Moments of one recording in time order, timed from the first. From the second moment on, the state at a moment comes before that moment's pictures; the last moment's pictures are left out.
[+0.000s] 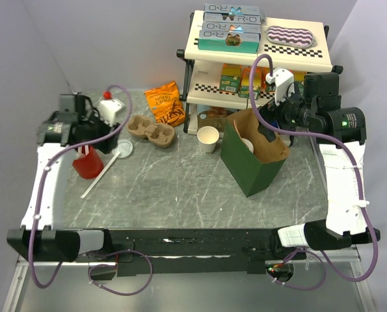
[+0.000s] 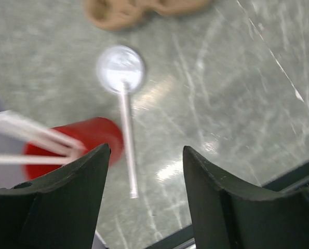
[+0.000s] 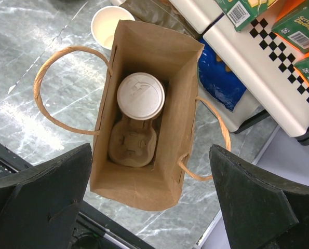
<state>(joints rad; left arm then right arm) 0.00 1.26 1.51 -1.08 0.30 0.54 0.16 1.35 2.00 -1.32 -0.26 -0.43</state>
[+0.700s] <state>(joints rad) -0.07 1.80 1.35 -0.80 -0.08 0.52 0.16 1.35 1.99 -1.34 -0.22 -0.43</state>
